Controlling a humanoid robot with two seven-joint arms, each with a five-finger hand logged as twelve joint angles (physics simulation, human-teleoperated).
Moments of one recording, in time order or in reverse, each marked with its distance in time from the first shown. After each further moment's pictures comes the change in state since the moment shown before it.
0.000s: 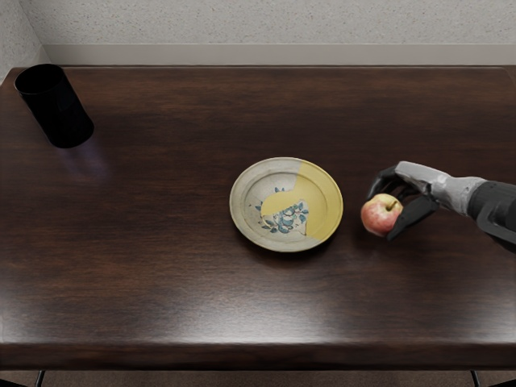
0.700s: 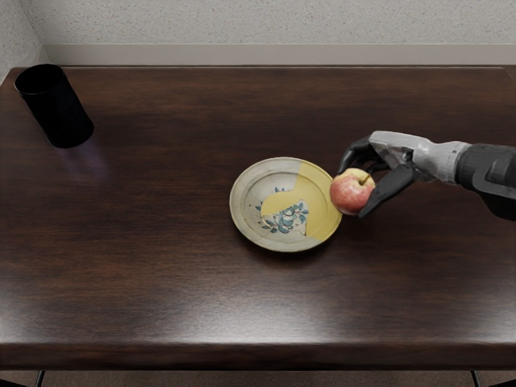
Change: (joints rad) left arm 0.000 0.000 0.000 0.000 0.000 0.000 0.000; right arm 0.105 0.064 0.083 -0.031 0.185 0.156 -0.001
